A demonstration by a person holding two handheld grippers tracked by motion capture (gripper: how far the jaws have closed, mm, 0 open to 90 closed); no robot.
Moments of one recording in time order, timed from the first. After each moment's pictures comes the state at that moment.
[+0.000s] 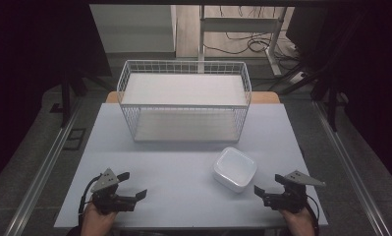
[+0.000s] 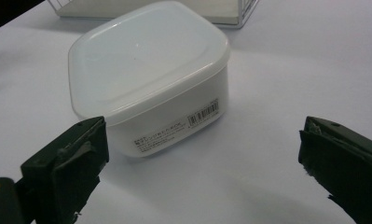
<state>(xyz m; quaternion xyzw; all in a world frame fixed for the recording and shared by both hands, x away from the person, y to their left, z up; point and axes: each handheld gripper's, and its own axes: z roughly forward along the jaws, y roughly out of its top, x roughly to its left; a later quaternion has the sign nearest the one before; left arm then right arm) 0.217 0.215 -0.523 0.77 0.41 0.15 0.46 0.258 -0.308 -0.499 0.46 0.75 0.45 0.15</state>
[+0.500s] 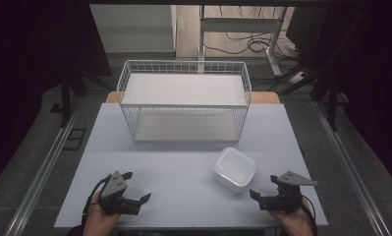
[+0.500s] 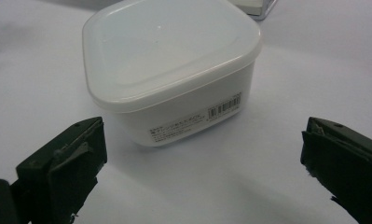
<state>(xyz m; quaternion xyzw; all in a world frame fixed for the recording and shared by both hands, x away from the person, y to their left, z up) 0.217 0.204 -0.528 0.80 0.37 0.19 0.44 0.256 -0.297 -0.500 0.43 0.78 0.43 0.16</state>
